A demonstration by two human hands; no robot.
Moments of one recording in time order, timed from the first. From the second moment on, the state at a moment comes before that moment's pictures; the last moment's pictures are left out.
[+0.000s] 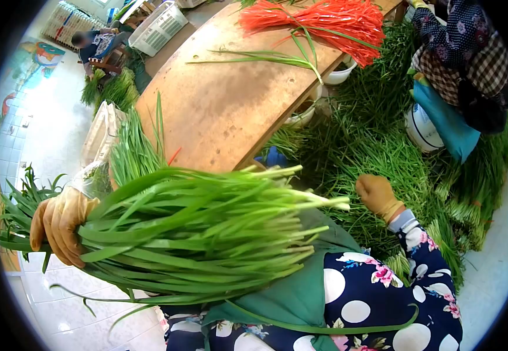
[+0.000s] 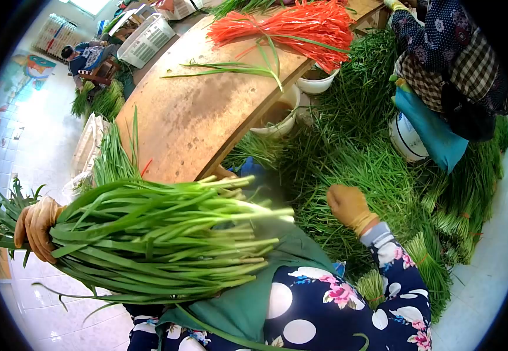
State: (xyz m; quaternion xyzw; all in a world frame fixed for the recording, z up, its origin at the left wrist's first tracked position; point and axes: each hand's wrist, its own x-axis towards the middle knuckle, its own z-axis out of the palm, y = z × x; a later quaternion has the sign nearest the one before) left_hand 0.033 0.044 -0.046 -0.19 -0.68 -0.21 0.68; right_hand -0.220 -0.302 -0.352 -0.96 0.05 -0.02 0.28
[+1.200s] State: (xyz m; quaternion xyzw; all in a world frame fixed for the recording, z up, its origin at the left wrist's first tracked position) left_hand 0.053 0.053 -0.055 -0.17 -0.70 -0.19 0.66; right_hand -0.128 -0.218 -0.239 -0.73 -0.21 -0.17 0.63
